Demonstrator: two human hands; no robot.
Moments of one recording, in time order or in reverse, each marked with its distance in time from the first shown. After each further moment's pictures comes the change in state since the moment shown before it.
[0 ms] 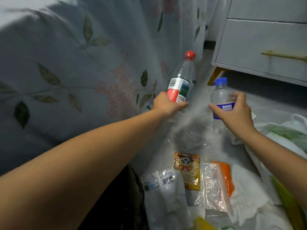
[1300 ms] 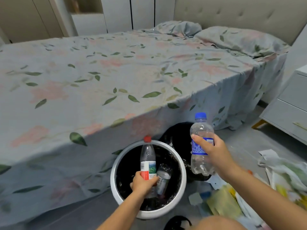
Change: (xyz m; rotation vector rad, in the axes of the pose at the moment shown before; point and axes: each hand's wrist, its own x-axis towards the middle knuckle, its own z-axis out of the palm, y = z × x) left_hand -0.492 -0.218 -0.257 -0.366 0.339 -0.666; right_hand -0.420 -0.364 -0.049 0.439 -0.685 0.059
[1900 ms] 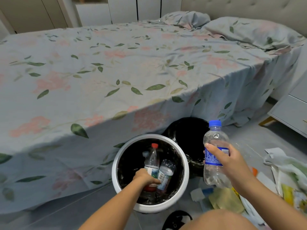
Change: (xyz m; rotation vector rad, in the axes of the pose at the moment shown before) left_hand 0.030 0.002 0.000 0.493 -0.209 -0.066; right_hand -0.014 0.031 -0.023 0.001 0.029 0.064
